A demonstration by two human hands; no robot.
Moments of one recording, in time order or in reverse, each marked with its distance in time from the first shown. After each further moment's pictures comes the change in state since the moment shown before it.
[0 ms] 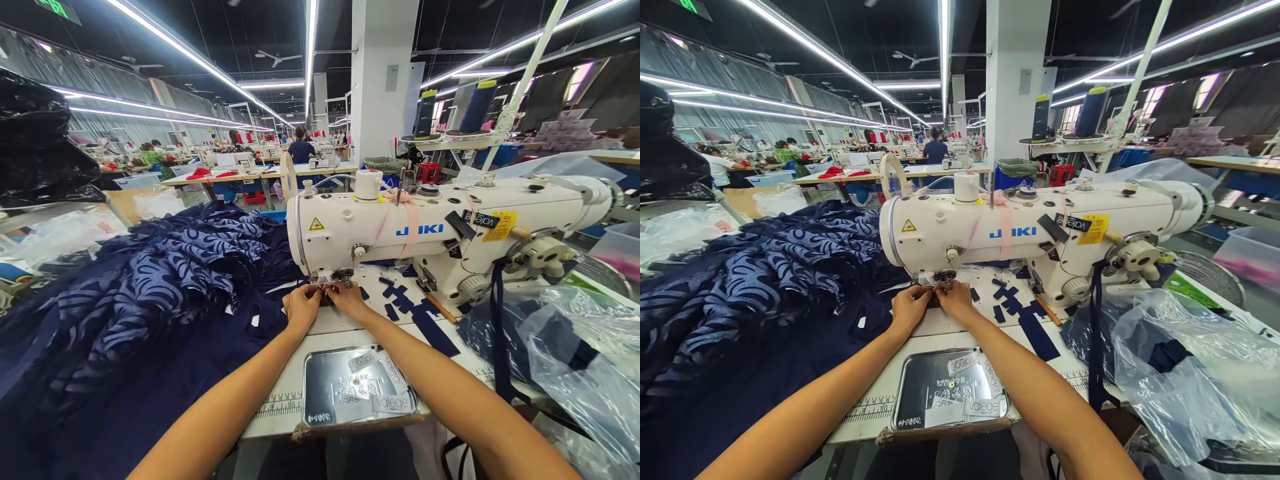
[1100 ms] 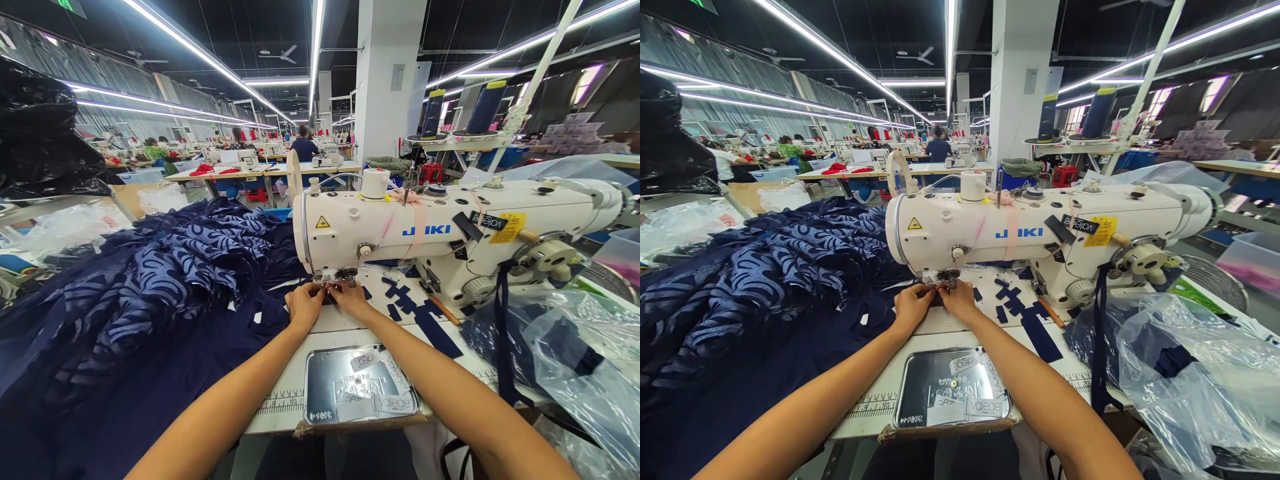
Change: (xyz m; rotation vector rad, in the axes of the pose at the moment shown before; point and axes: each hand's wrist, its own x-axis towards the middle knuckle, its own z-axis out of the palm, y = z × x) left_hand 0.002 -0.004 0.003 0.018 -0.020 0.030; right_hand -0.006 -0.004 -0.007 -0.033 -0.055 0.015
